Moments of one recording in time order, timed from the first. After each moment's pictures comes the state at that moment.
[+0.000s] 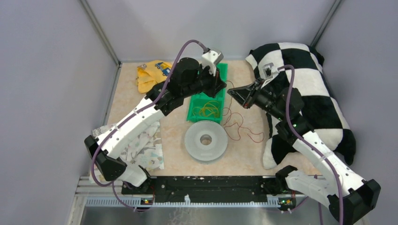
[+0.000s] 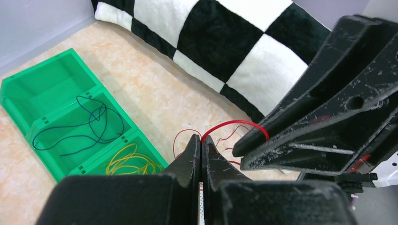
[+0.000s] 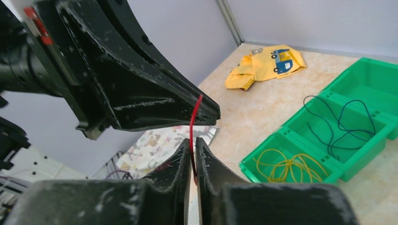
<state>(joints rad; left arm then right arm) -0.82 1.47 1.64 -0.44 0.13 -0.18 0.51 0.93 0.87 0.18 -0.39 0.54</state>
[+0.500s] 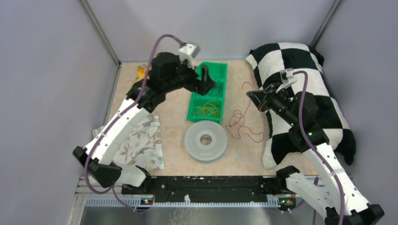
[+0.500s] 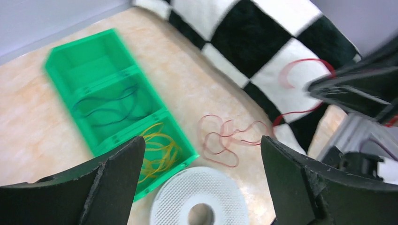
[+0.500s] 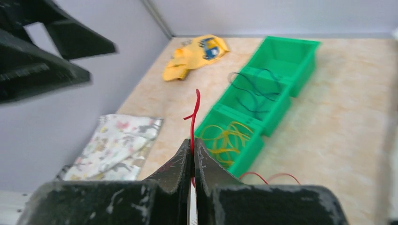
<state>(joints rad) -0.72 1.43 1.67 -0.54 0.17 -0.20 0.39 0.82 0.88 -0.08 -0.31 0.46</state>
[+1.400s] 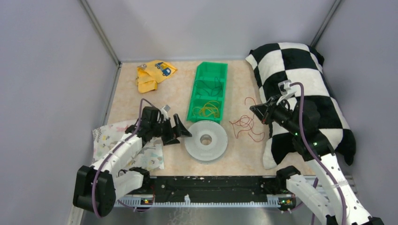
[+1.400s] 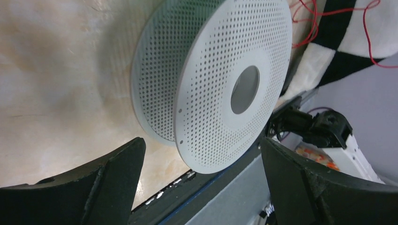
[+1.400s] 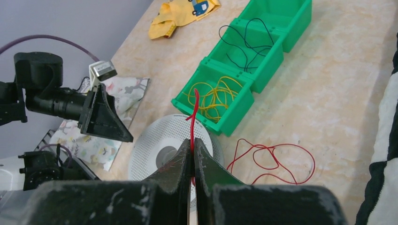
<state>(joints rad) -0.28 1.07 0.61 -0.42 0.57 -0.68 0.33 0.66 0.84 -0.36 -0.32 0.35</state>
